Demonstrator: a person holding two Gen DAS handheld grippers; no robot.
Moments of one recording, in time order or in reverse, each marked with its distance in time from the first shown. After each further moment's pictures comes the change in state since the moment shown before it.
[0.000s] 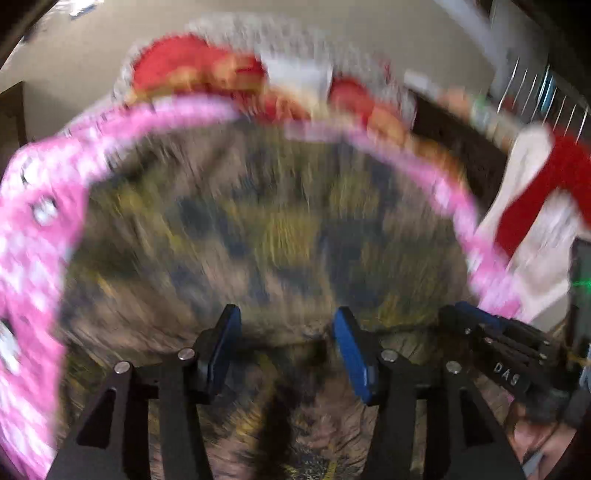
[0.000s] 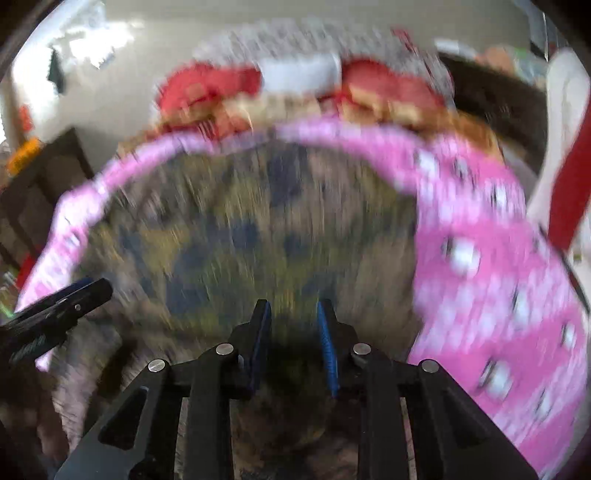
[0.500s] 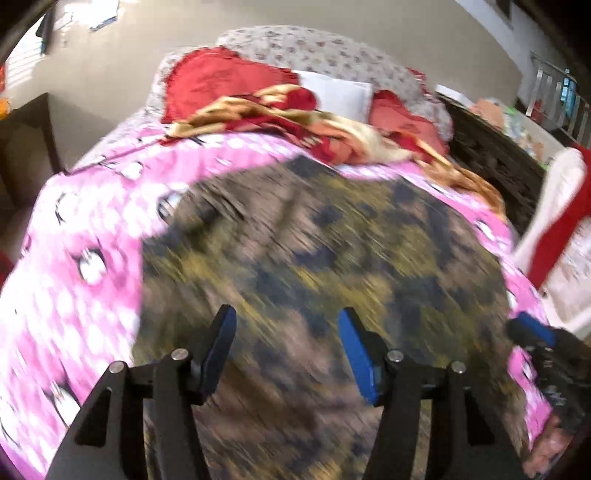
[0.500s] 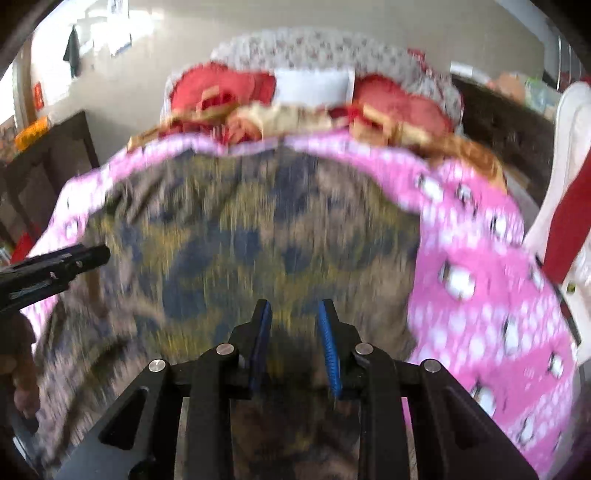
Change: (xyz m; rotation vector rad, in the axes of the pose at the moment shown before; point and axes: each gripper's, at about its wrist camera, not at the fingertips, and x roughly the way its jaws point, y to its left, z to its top) left arm -0.030 0.050 0.071 -0.057 -0.107 0.104; right arm -0.017 0.003 0.026 -0.109 -0.095 0.005
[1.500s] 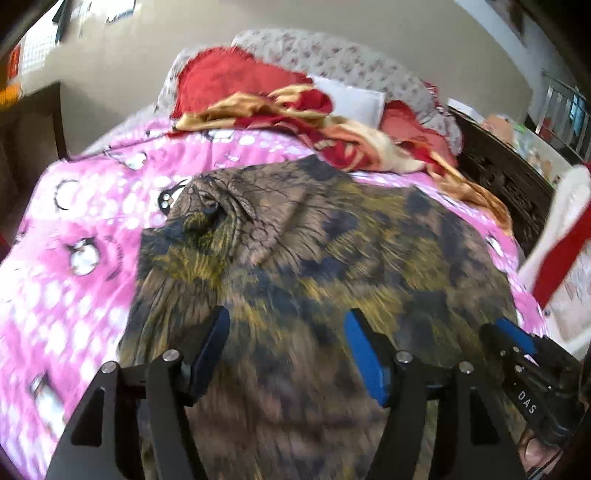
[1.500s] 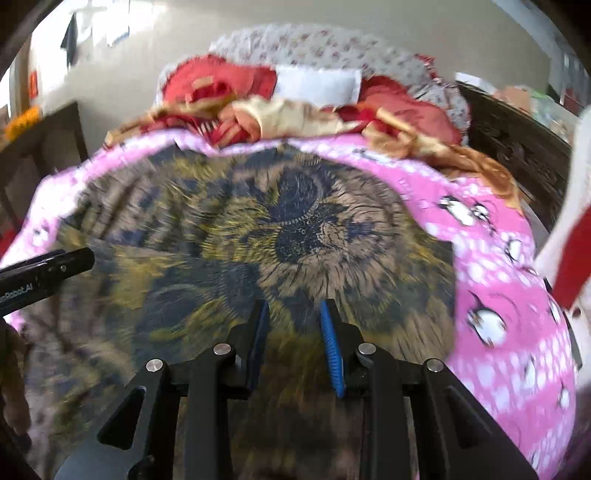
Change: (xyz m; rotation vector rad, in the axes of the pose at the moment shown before) left arm 0.004 -0.002 -0.019 -0.036 -0.036 -0.001; right arm 0.047 0.015 0.011 -0.019 -0.006 -0.036
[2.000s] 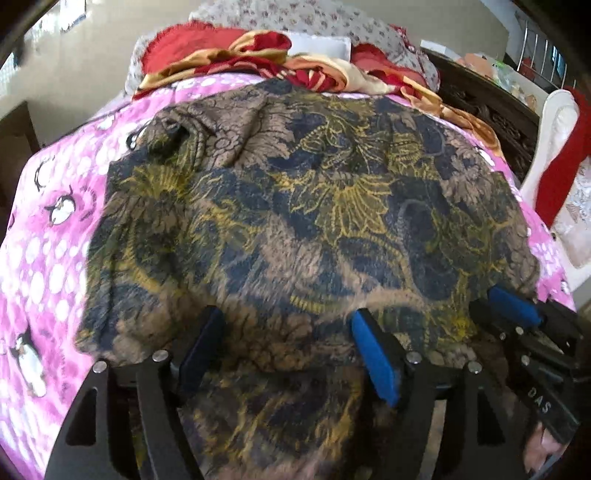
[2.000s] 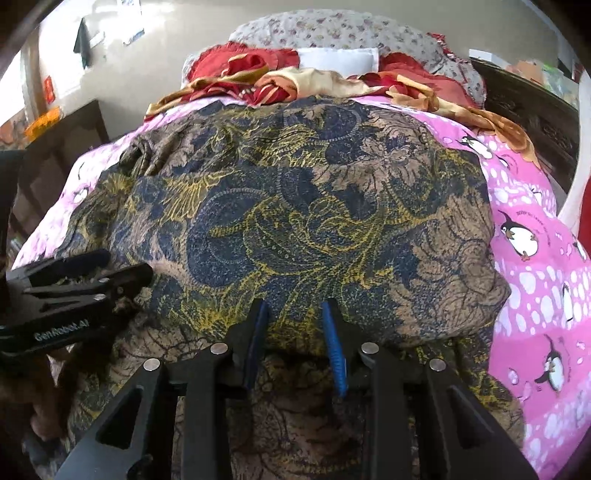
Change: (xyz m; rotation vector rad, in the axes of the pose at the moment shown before) left arm 0.015 -0.013 -0.043 0.144 0.168 -0.006; right arm -0.007 0.021 -0.059 0.003 0.080 0.110
